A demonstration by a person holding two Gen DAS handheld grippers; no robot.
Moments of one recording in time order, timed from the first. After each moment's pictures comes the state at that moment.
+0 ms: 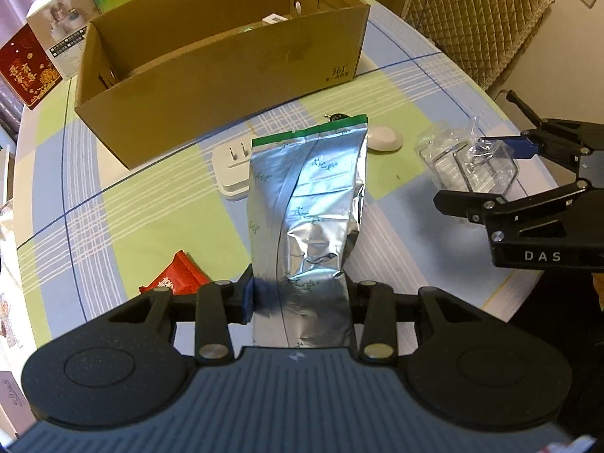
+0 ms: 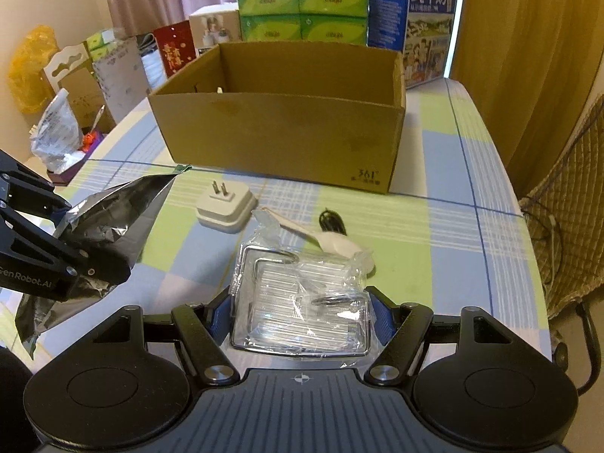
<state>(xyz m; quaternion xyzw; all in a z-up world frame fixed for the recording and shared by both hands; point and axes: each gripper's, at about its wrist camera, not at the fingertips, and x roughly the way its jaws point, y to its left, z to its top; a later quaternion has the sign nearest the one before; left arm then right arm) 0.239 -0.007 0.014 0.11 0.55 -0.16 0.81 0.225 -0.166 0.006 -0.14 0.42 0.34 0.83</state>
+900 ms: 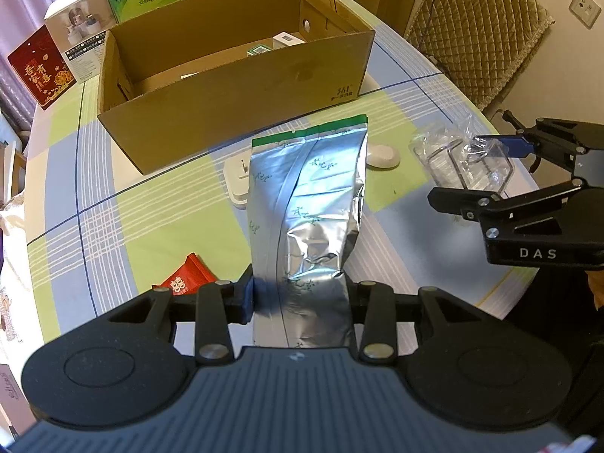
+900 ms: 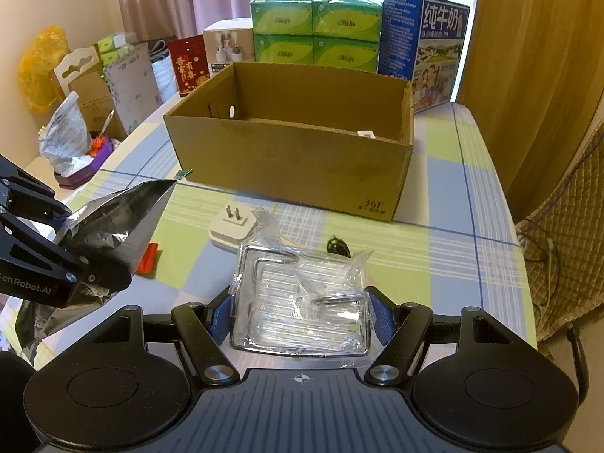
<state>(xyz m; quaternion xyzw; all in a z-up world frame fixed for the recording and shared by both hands) 0.231 0.003 0.034 0.09 0.54 -0.15 0.82 0.224 -0.157 0.032 -0.15 0.40 0.35 0.83</state>
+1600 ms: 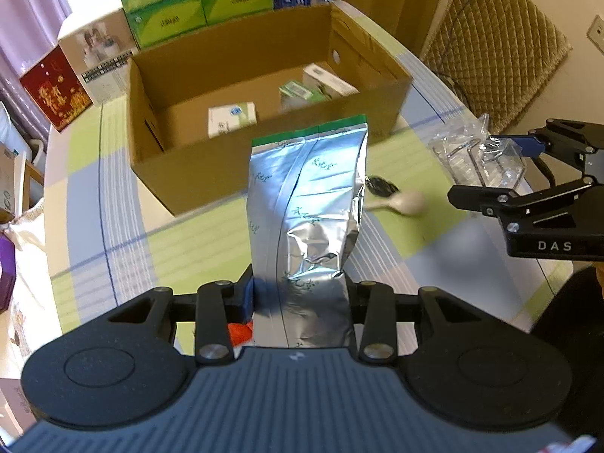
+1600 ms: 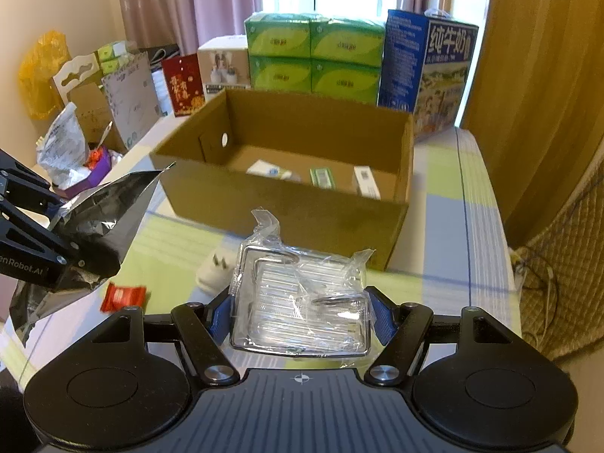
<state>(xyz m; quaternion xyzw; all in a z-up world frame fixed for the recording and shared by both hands) 0.291 0.024 0.067 0.09 0.53 -0.14 0.83 0.277 -0.132 0.061 -0.15 0.39 0.36 0.84</state>
